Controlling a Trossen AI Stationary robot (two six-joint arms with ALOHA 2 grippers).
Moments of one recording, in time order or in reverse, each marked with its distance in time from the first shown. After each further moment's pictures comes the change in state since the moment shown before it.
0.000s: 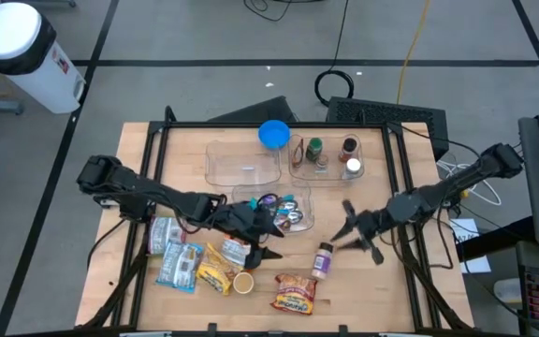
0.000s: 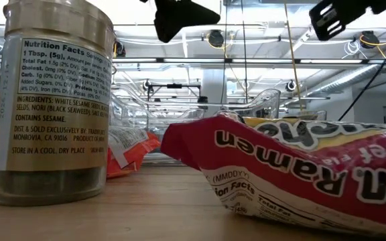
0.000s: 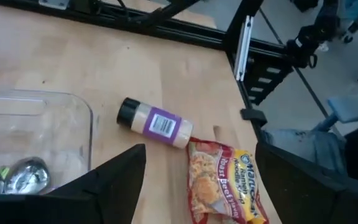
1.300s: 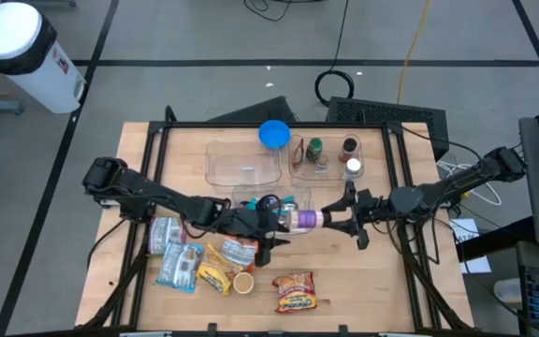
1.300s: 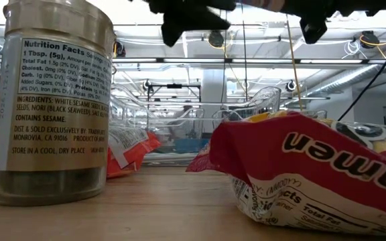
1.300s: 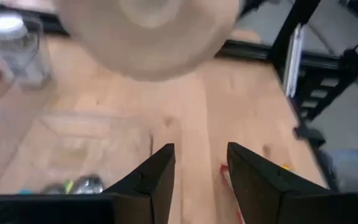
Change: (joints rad) left arm -0.013 0.059 0.002 0.055 -0.200 0.059; right arm -0.091 -0.005 -0.001 0.147 0.262 0.080
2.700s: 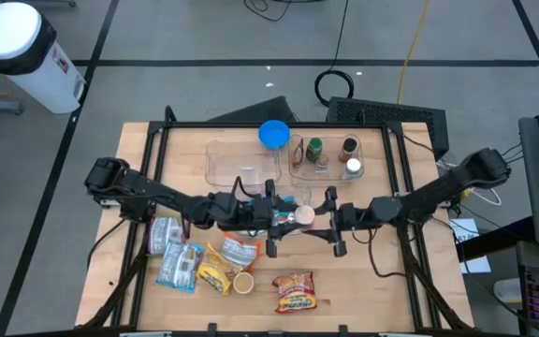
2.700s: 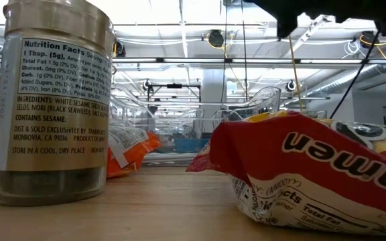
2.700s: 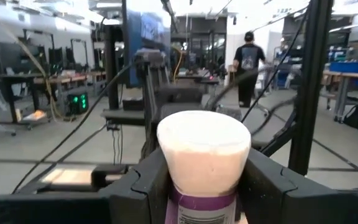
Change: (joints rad) left arm 0.006 0.003 -0.003 0.661 -0.106 0.314; right arm -0.002 0.393 0.004 0.525 -0.001 -0.244
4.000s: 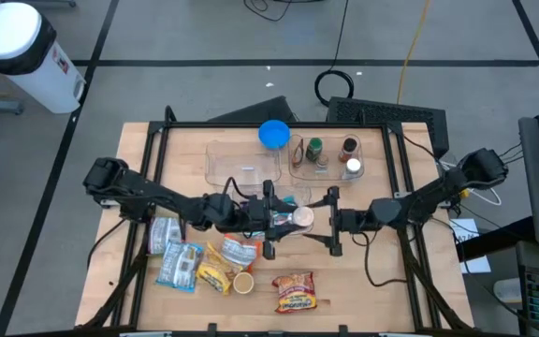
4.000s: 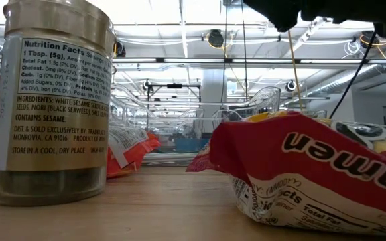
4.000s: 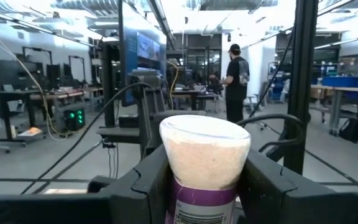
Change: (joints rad) left arm -0.009 -0.003 0.001 0.060 -0.003 0.021; right arm 0.009 0.059 -0.005 0.112 0.079 -0.242
